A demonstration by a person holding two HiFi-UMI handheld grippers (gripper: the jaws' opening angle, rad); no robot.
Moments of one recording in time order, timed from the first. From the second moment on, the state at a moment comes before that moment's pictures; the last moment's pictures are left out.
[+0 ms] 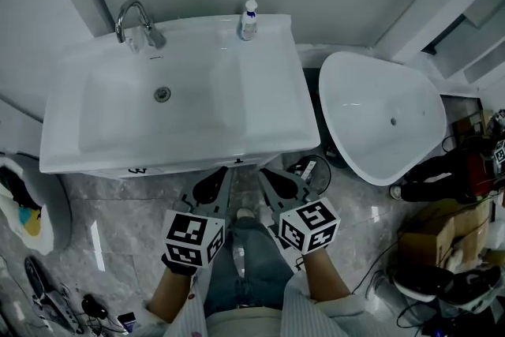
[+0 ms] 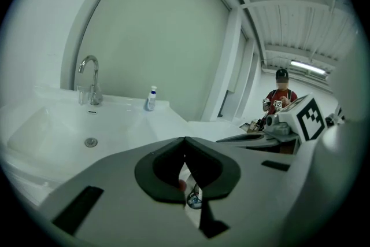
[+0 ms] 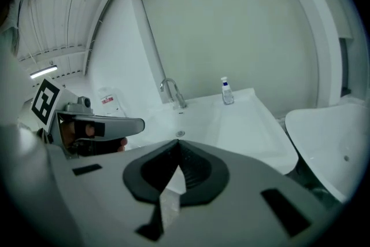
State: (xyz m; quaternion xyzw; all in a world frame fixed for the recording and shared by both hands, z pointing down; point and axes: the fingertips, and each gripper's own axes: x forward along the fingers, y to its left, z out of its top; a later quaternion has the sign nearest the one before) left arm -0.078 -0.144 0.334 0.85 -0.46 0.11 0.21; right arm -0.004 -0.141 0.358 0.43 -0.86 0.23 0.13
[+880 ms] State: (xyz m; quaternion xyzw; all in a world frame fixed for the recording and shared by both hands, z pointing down) left arm -0.067 -0.134 0.486 0.86 -0.42 0.19 0.23; right arm -0.003 -0.145 0.489 0.46 -0.84 0.24 0.16
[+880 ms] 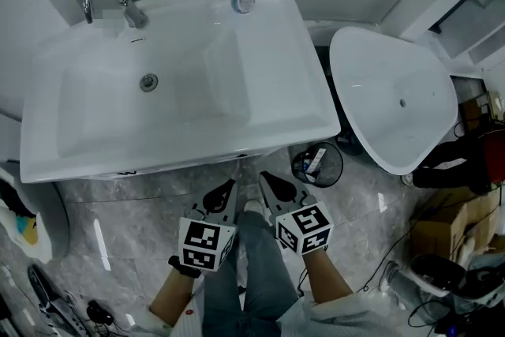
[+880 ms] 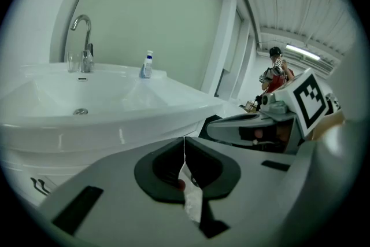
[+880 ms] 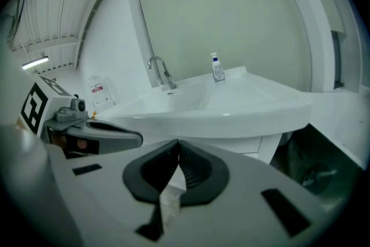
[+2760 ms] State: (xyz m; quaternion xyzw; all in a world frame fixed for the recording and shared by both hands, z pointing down) left arm -0.036 -0.206 0.724 0.86 -0.35 0.33 0.18; right arm -0.017 -0.209 0.715 0.35 -0.87 0.22 0.28
